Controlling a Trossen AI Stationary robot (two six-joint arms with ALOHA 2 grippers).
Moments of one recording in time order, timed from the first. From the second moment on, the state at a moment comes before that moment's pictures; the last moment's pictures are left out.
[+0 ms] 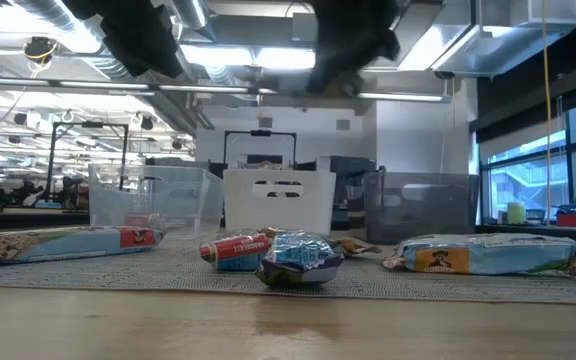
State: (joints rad) left arm -0.45 1.37 0.93 -0.37 -0.21 -0.50; right arm 0.28 1.88 1.65 -0.93 0.40 0.65
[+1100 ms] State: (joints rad) left arm -0.45 1.37 0.93 -0.37 -0.22 -0.54; right arm -0.02 2.16 1.73 -0.87 0.37 0.68
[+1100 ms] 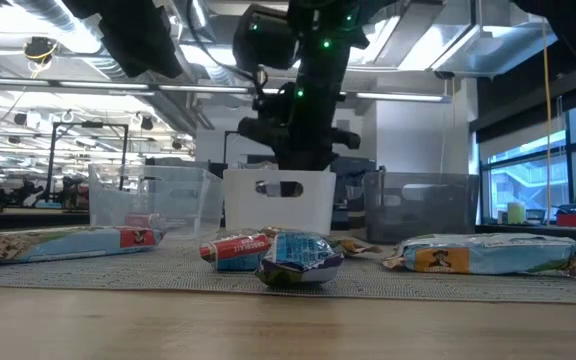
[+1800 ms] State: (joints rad) left arm -0.45 1.37 0.93 -0.37 -0.22 -0.54; right arm -0.02 2.17 1.73 -0.86 0.31 0.67
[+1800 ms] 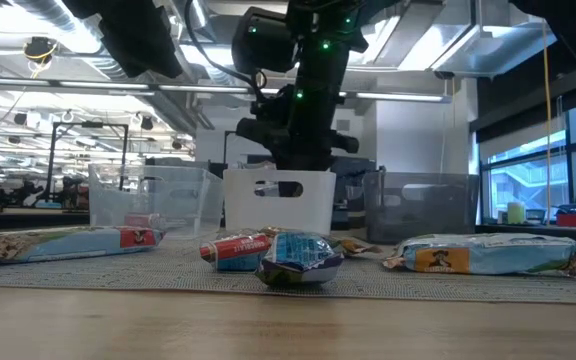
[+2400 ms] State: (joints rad) left arm -0.45 1.37 0.93 -0.37 -0.22 -0.54; right arm -0.01 2.05 1.73 -0.88 0.32 0.61
